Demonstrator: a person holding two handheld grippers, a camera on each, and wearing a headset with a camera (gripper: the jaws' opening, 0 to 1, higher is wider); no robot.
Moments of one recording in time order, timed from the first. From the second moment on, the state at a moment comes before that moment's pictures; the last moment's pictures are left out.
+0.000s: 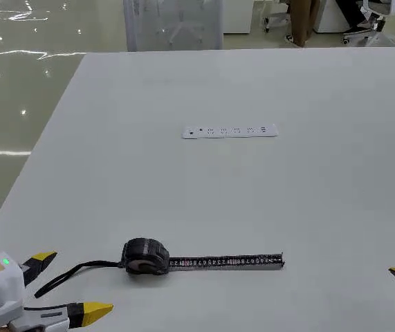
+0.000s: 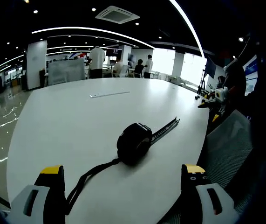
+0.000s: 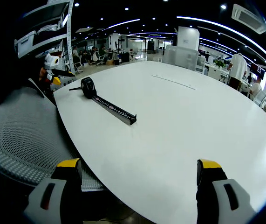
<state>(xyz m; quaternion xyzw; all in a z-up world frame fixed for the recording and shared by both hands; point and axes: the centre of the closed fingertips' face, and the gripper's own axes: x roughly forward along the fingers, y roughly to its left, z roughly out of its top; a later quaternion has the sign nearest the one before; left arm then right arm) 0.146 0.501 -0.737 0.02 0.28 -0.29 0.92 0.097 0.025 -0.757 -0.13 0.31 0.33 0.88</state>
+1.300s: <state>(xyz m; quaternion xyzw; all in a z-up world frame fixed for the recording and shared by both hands) 0.169 0.474 -0.738 0.03 0.31 -0.23 0.92 0.123 0.031 -0.735 -0.18 0.30 0.34 0.87</state>
